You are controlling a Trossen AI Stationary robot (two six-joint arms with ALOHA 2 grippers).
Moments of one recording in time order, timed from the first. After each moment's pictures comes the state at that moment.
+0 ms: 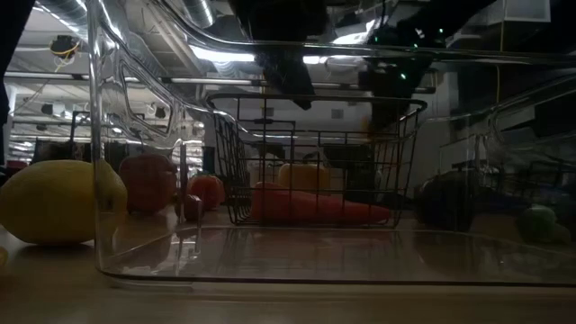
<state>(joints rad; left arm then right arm) 0.06 1.81 1.55 -0.72 -0.07 0.03 -0.65 1.50 1.20 -0.63 -0.02 -0.27</state>
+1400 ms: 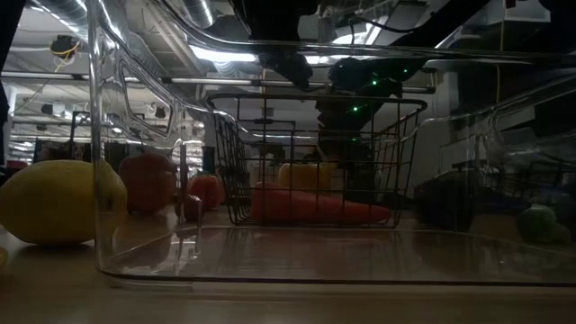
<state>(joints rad) 0.07 1.75 1.55 -0.72 -0.07 0.04 -0.59 1.81 1.23 -0.18 -0.10 -0.16</state>
